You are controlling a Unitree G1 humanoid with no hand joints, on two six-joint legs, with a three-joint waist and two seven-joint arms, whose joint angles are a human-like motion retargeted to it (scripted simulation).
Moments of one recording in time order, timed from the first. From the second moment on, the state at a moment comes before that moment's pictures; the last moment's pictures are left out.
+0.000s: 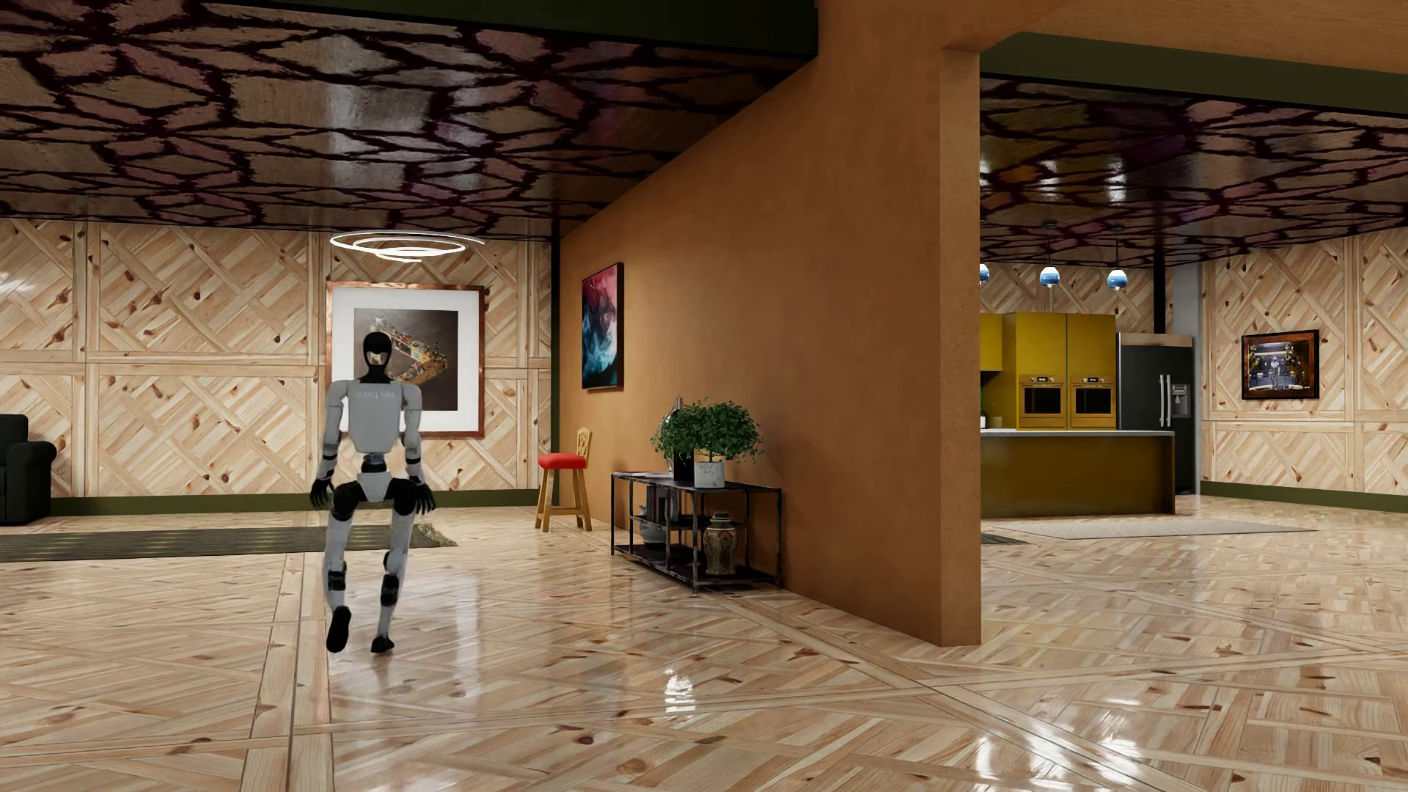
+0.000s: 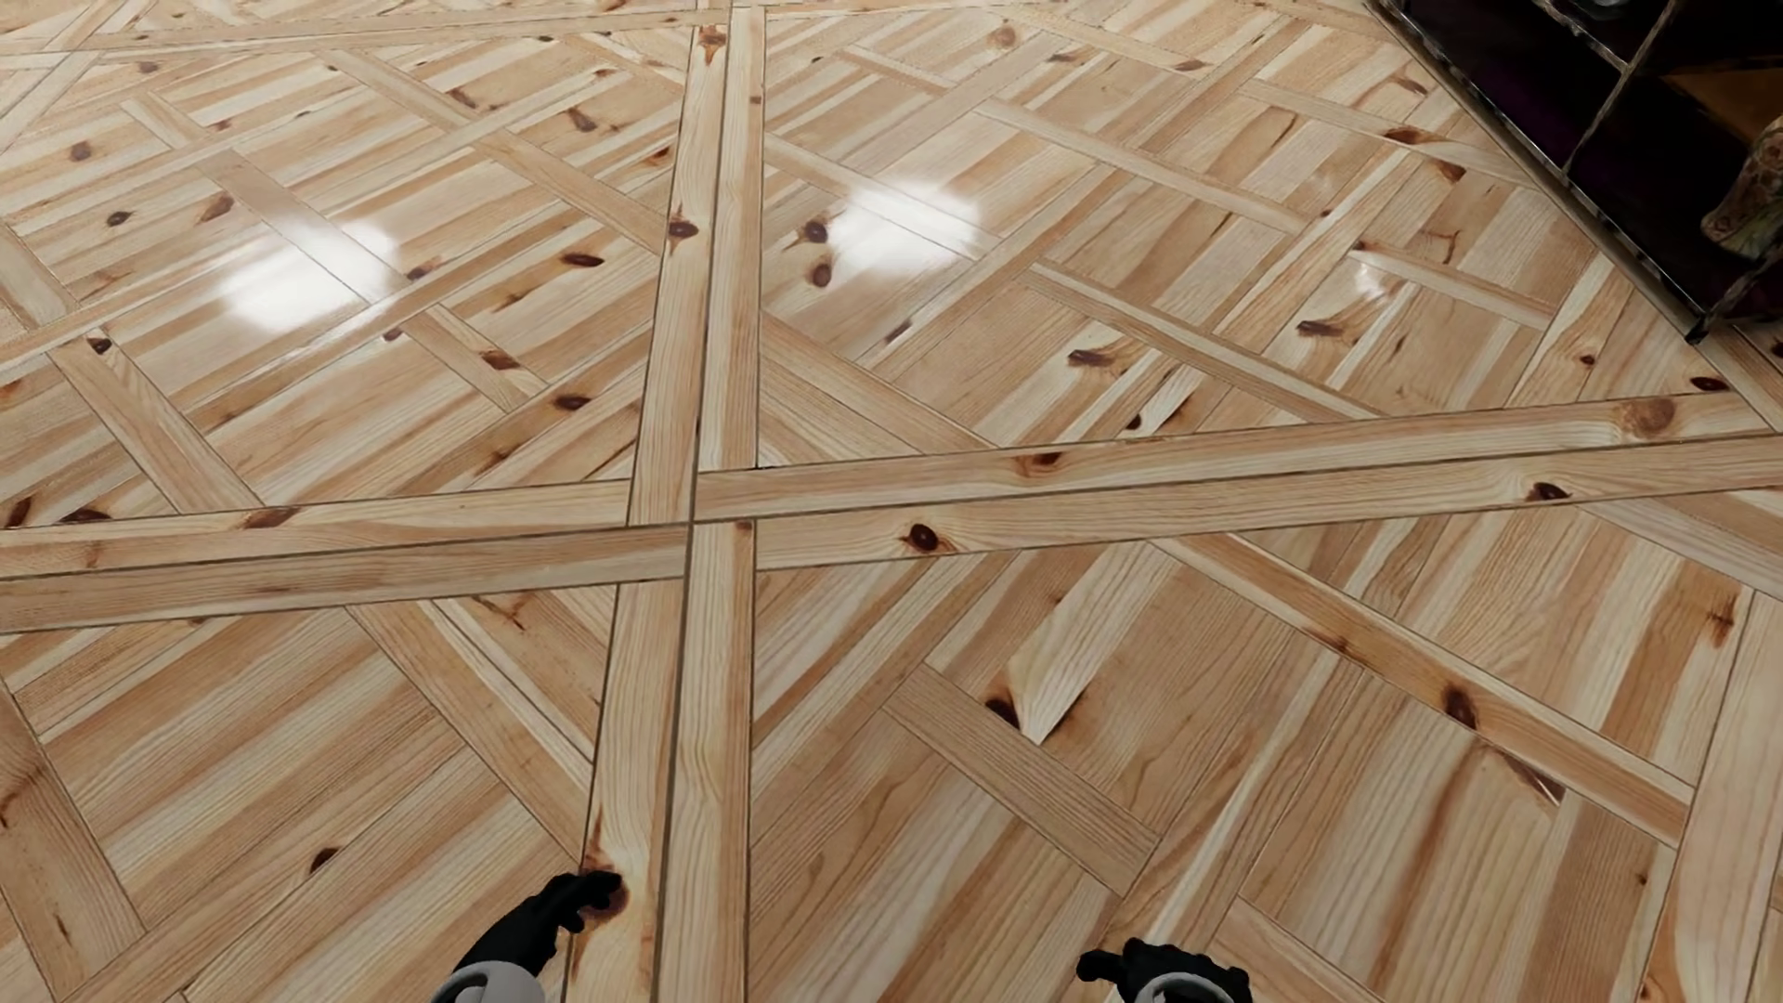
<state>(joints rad) -0.22 -0.23 -0.04 0.24 0.10 0.09 0.09 -0.30 0.19 1.41 0.46 0.08 -0.03 -0.03 -0.10 0.09 0.00 0.04 -0.17 0.01 -0.06 0.58 0.84 0.82 -1.48 0.22 0.27 0.01 0.10</state>
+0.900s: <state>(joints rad) 0.04 -0.55 -0.07 -0.07 -0.19 -0.06 0.24 -0.10 0.17 0.42 0.78 0.02 0.45 -0.38 0.04 0.06 0.00 0.08 -0.04 0.03 -0.10 0.74 0.74 0.87 -1.13 0.22 0.34 0.04 0.15</state>
